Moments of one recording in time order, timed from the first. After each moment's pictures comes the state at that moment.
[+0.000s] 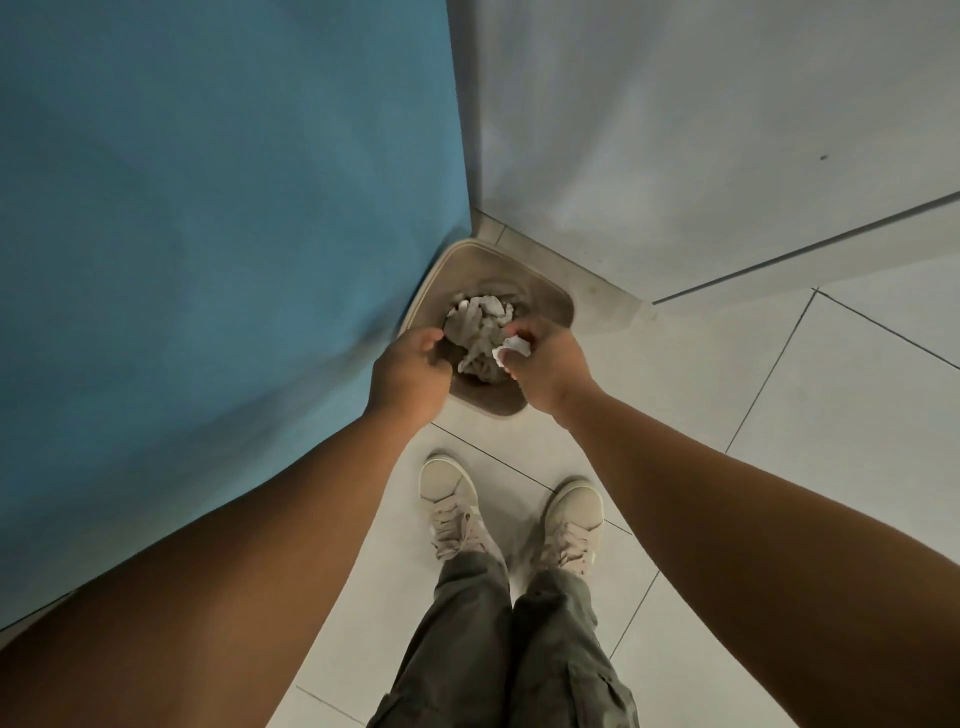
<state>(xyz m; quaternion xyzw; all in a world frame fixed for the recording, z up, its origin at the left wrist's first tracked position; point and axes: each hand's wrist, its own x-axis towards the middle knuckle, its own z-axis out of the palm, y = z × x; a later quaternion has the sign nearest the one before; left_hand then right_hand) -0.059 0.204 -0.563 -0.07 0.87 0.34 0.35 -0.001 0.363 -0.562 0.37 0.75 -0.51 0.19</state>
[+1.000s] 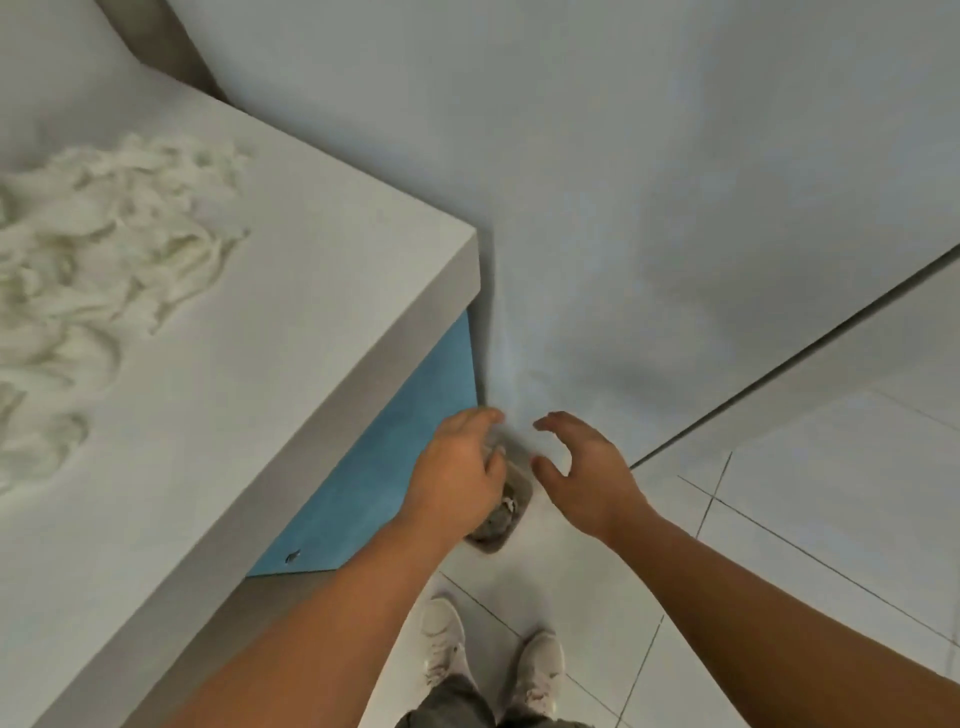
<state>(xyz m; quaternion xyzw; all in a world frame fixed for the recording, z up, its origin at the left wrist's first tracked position) -0.034 0.257 -0.162 0.19 0.92 0.32 0.13 0.030 0.422 -0.158 0.13 0.91 -0.38 0.06</state>
